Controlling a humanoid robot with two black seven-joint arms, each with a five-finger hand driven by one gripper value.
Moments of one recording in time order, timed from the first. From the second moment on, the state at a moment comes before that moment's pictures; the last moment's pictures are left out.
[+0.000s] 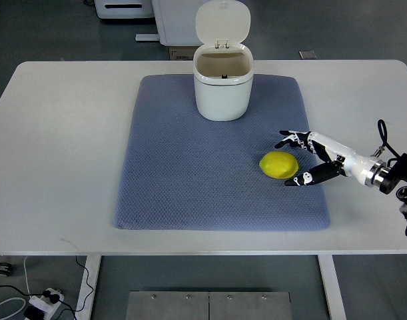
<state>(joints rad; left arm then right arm) -0.04 0.00 -0.10 -0.24 0.00 0.19 -0.12 0.93 -0.60 -0.09 1.07 -0.56 0.02 0.56</state>
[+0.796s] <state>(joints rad) -0.04 0.00 -0.10 -0.24 0.00 0.19 -0.12 0.96 -0.55 -0.13 1.03 -0.56 -0.04 0.52</state>
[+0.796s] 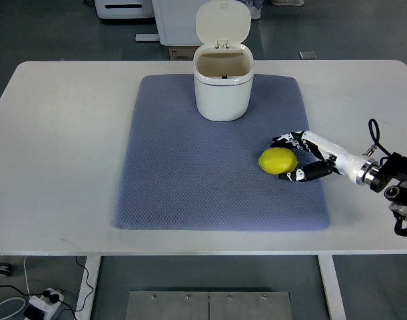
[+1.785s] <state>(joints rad) -0.04 0.00 -0.10 -0.24 0.00 0.19 -0.12 1.13 -0.66 -0.15 1.04 -0.50 0.00 0.49</state>
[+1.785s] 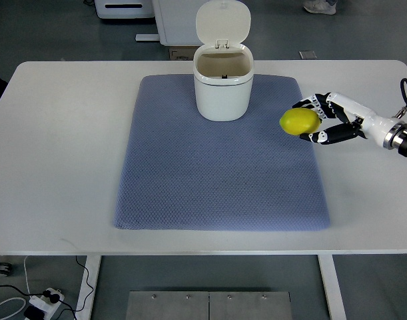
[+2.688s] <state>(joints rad) -0.04 0.00 -0.10 -0.24 0.00 0.19 -0.12 1.45 -0.46 -0.23 0.92 -0.24 0.00 0.29</state>
